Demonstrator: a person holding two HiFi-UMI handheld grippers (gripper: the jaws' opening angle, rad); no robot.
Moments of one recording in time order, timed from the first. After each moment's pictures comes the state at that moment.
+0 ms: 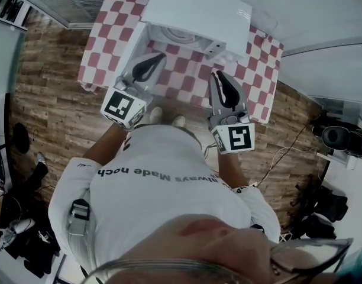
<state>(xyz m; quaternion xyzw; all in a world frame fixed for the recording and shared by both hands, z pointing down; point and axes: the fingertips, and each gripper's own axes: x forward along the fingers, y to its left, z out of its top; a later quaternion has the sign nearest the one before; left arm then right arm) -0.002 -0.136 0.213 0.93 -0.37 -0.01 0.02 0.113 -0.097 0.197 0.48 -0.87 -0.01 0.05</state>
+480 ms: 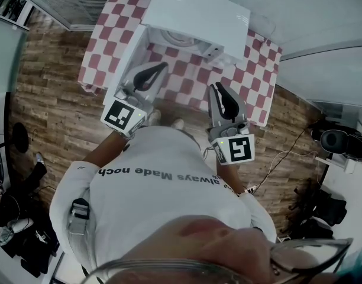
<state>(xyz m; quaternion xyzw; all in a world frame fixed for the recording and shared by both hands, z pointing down) 0.008 -0.113 0.194 0.93 -0.36 -0.02 0.02 0.118 -0.070 0.185 0.47 -0.88 0.01 0.04</state>
